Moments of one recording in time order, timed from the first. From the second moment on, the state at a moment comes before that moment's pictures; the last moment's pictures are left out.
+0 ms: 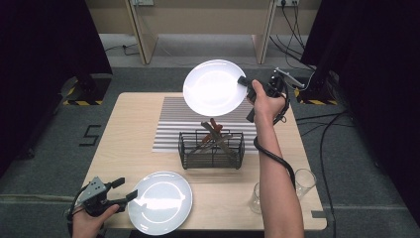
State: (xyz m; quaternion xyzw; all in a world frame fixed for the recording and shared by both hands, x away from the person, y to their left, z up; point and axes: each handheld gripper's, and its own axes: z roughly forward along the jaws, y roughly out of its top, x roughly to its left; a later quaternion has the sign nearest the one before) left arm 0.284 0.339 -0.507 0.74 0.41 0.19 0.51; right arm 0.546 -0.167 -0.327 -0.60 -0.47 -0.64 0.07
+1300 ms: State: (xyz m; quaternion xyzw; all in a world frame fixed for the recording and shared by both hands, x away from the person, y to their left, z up) left arm 0.285 0.340 -0.507 0.74 0.41 0.19 0.51; right arm 0.556 -0.170 -0.343 -0.62 -0.47 -0.62 0.05
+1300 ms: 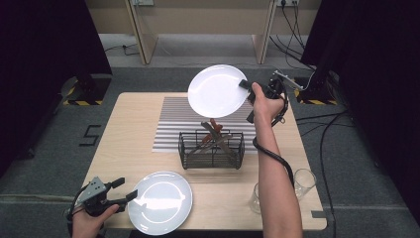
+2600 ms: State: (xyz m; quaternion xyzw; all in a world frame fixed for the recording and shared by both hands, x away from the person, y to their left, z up) left arm 0.285 0.340 -0.507 0.74 0.41 0.19 0.51; right arm 0.565 -0.168 -0.359 -0.64 -0.48 -0.59 0.04
